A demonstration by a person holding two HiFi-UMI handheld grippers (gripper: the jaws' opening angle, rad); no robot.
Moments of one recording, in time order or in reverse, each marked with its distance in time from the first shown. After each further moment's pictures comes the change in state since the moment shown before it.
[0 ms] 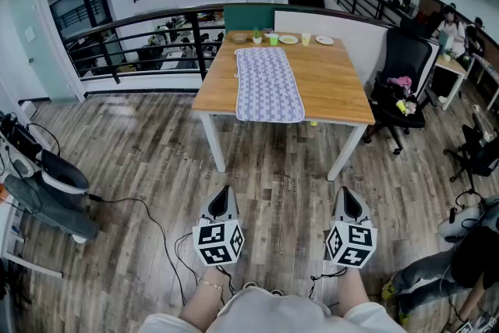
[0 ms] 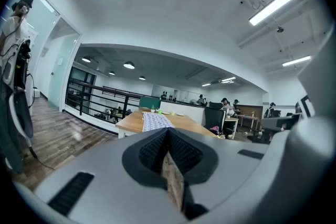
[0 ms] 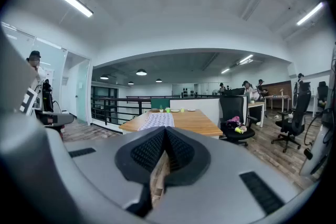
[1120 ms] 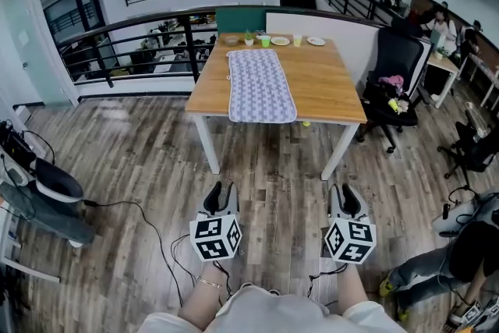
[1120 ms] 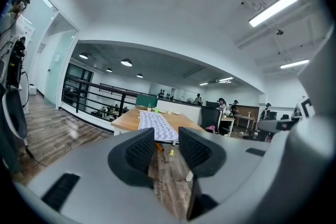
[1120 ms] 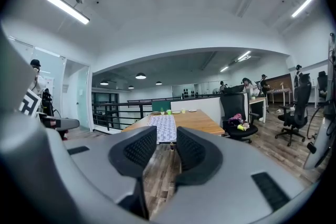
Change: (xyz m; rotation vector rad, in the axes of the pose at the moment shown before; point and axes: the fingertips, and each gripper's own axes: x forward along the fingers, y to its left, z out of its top) left arm 0.009 -0.015 0.010 -0.012 0.031 -0.034; right arm -0.002 -0.010 0.008 0.067 -0.016 0.021
